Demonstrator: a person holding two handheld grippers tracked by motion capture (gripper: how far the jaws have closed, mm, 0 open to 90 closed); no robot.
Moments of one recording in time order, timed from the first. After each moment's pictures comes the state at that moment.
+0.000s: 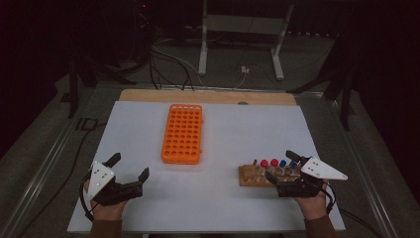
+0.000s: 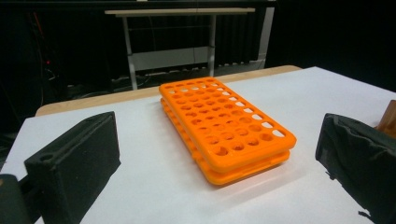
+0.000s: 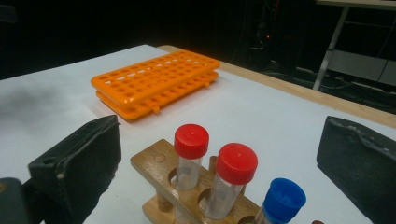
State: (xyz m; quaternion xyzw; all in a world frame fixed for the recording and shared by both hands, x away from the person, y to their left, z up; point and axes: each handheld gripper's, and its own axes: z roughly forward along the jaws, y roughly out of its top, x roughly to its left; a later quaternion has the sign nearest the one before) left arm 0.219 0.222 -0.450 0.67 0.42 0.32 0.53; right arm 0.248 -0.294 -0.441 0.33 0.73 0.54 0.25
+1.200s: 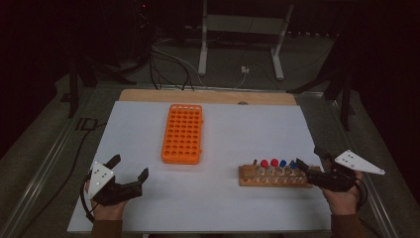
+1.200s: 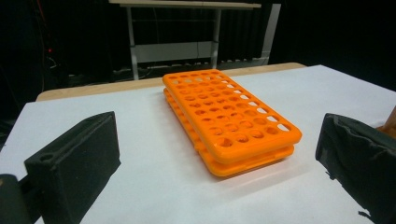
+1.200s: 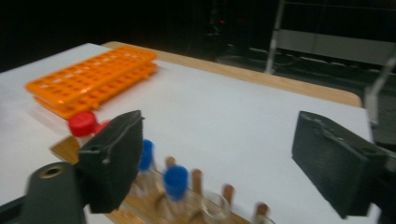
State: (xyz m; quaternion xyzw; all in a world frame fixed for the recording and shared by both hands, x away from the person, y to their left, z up) left arm 0.221 0.225 -0.458 0.66 0.44 0.31 0.53; right arm 0.251 -0.366 -0.422 0.42 0.71 0.50 0.27
